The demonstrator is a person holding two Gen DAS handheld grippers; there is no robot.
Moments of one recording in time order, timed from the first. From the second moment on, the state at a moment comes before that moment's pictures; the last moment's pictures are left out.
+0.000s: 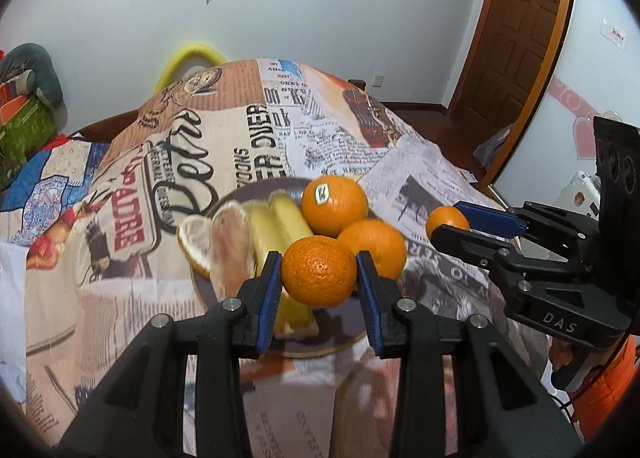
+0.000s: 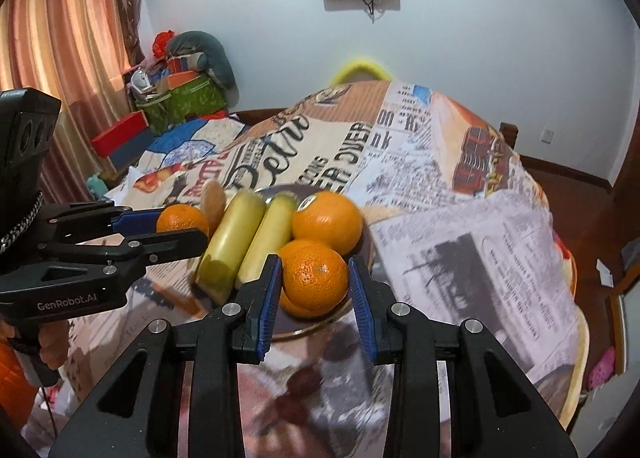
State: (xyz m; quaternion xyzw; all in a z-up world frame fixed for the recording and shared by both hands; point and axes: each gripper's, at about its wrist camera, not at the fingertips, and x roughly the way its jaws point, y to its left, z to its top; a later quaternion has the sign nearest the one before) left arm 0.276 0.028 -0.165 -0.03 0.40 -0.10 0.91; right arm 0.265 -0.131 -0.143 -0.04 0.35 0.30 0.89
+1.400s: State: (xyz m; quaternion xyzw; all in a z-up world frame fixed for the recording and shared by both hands) left arm 0.261 0.049 -0.161 -0.03 0.38 -0.06 0.92; right arm 0.260 -0.098 -0.170 -0.06 0.39 0.35 0.85
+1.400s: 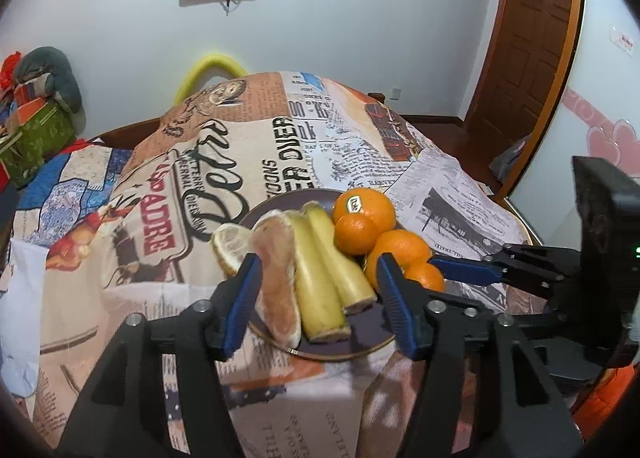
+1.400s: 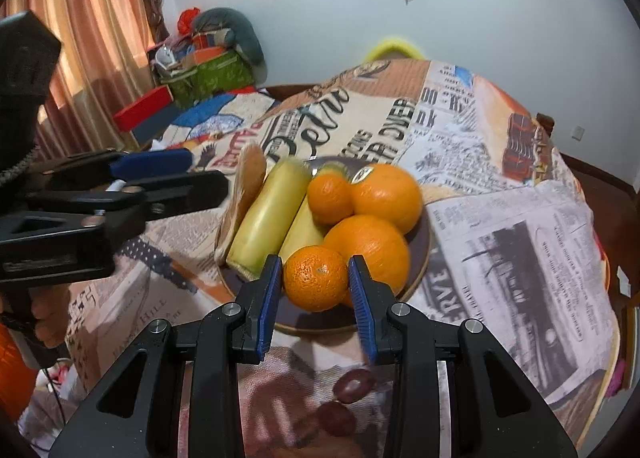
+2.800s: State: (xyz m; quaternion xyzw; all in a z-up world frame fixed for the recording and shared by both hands) left arm 0.211 0.033 -0.184 -0.02 0.41 -0.08 0.91; right arm 0.222 -0.149 -0.190 -0.06 0.44 0.30 0.84
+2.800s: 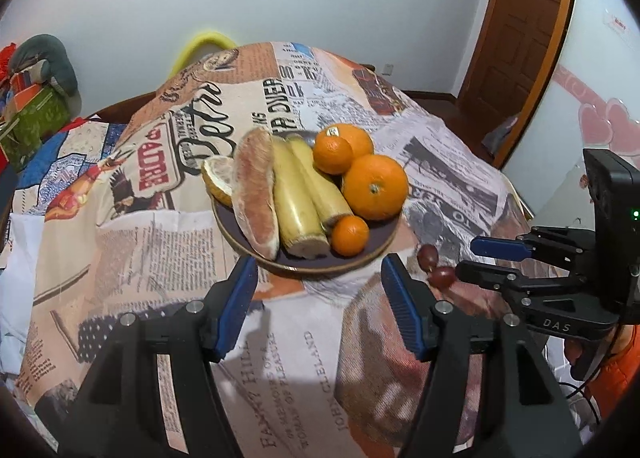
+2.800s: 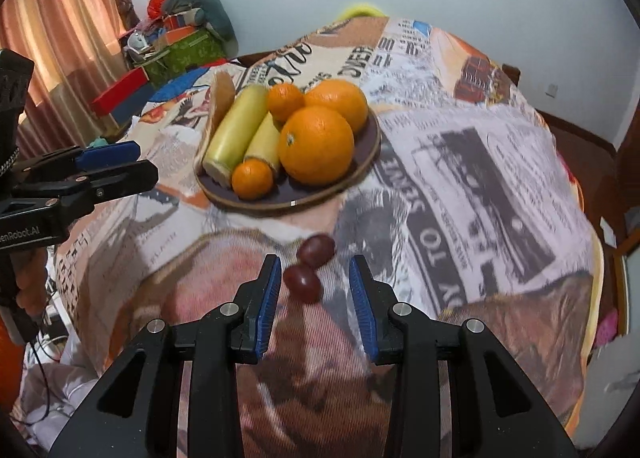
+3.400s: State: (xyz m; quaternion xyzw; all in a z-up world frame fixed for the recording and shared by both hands) left arm 0.214 0.007 -0.211 -0.01 0.45 -0.11 0.89; right arm 0.221 -0.139 -0.212 -0.06 0.46 0.31 0.83
